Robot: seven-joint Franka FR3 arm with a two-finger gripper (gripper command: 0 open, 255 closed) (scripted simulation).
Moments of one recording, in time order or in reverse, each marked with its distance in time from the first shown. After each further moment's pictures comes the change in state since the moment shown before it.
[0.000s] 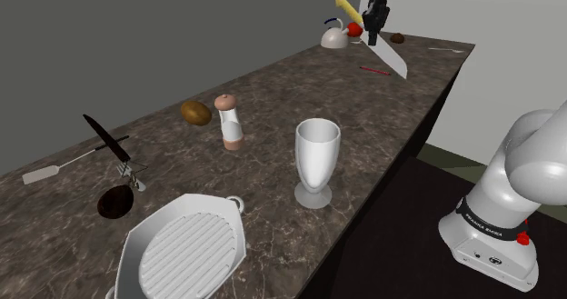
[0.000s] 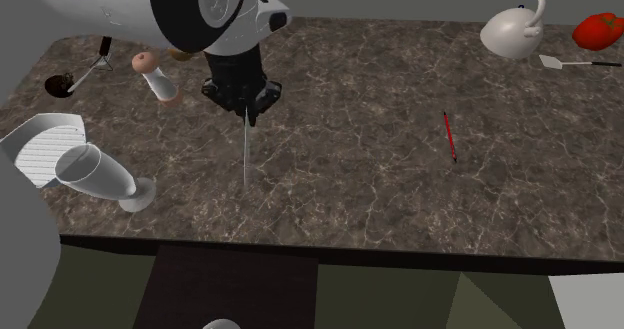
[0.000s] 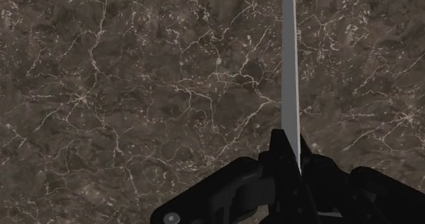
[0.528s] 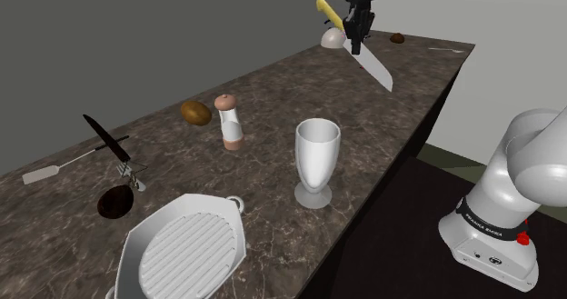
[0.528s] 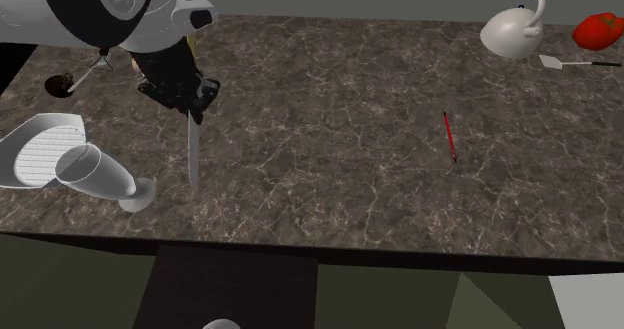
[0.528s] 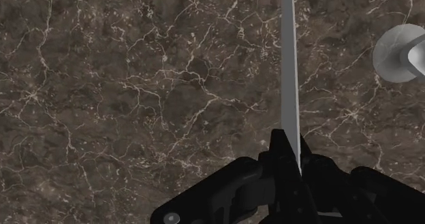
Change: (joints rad) arm 0.073 -0.039 0.125 -0.046 0.046 0.006 0.196
